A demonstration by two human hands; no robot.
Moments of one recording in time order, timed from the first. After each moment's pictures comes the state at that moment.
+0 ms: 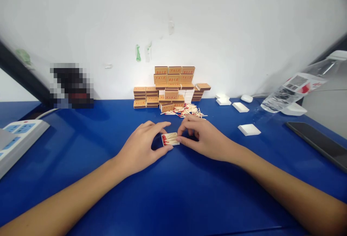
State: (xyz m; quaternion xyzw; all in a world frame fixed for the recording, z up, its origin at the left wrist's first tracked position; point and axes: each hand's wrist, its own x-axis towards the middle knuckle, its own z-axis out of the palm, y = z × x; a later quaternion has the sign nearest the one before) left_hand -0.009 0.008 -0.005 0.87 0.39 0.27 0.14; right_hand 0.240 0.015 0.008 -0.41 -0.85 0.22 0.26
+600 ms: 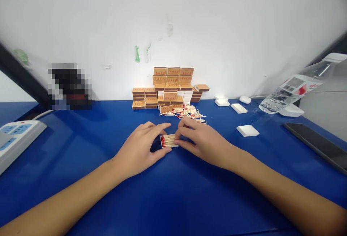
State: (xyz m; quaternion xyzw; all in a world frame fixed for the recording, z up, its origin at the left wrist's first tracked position) left_hand -0.010 0.007 -0.005 0.88 0.37 0.27 0.11; right_hand 0.240 0.010 0.005 -0.34 -0.91 0.08 0.23
